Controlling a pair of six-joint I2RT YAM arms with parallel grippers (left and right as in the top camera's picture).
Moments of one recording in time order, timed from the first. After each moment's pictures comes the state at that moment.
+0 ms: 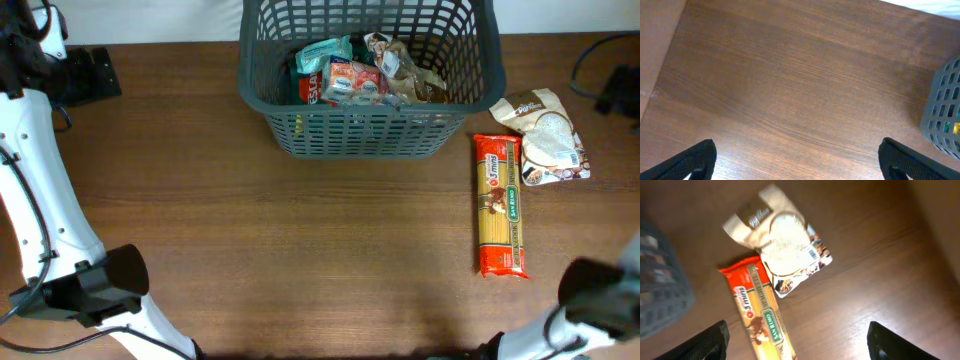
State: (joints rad) left arm 0.30 1.98 2.48 -1.53 -0.04 0.00; right arm -0.43 1.90 2.24 -1.47 0.06 0.02
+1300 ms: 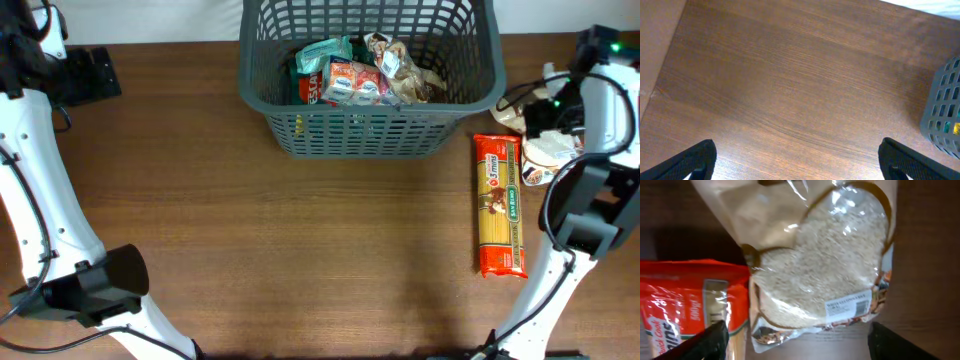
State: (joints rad) left arm 0.30 1.98 2.48 -1.53 -0.04 0.00; right arm -0.33 2.38 2.23 -1.31 0.15 -0.37
